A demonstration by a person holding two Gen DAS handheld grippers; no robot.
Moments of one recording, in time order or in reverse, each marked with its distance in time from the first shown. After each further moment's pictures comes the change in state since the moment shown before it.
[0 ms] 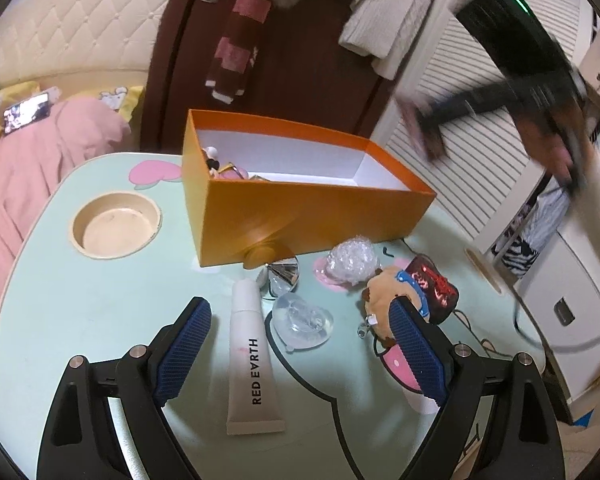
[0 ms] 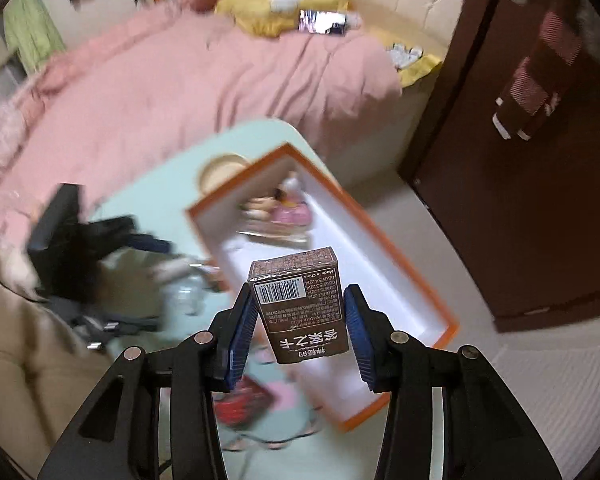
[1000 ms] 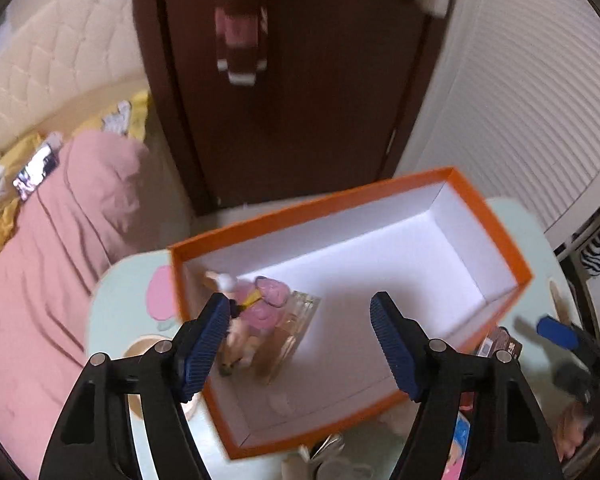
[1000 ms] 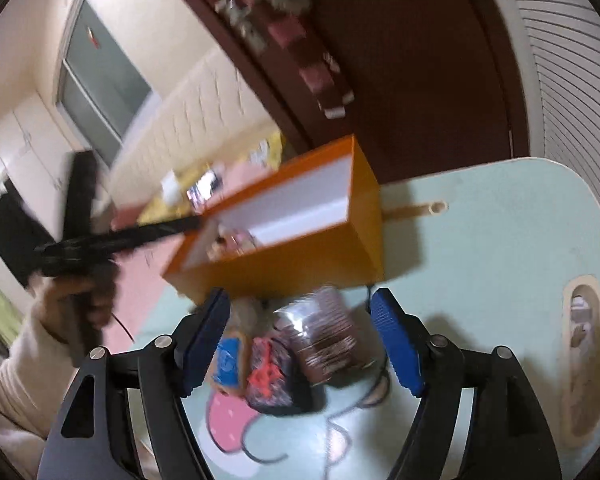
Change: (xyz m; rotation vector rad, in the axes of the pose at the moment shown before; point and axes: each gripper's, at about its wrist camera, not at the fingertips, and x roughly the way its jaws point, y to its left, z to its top) left arm 0.105 -0.025 0.139 0.144 0.332 0.318; right arm 0.045 0.027 -0.206 0.794 -0.687 0.021
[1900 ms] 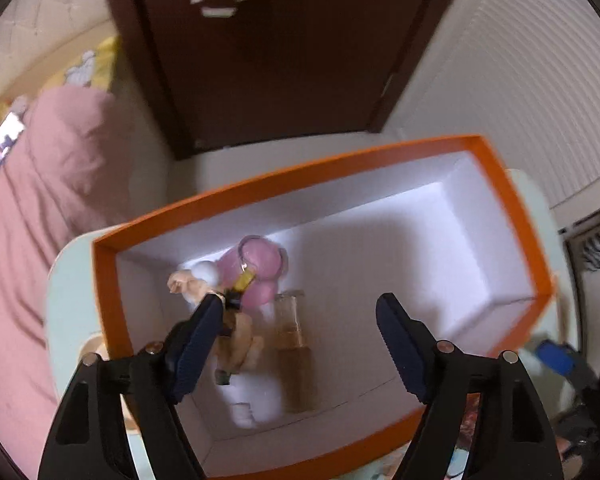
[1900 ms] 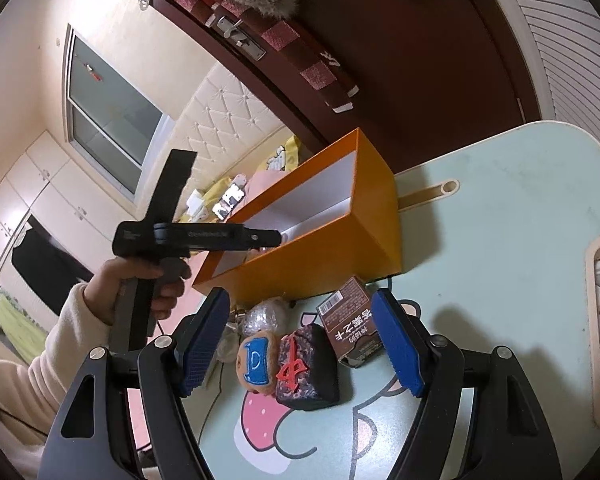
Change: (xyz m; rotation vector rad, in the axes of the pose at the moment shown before) left arm 0.035 -0.004 0.017 -0.028 0.205 -0.109; right arm 0.001 -0.010 0.005 0.102 0.032 0.106
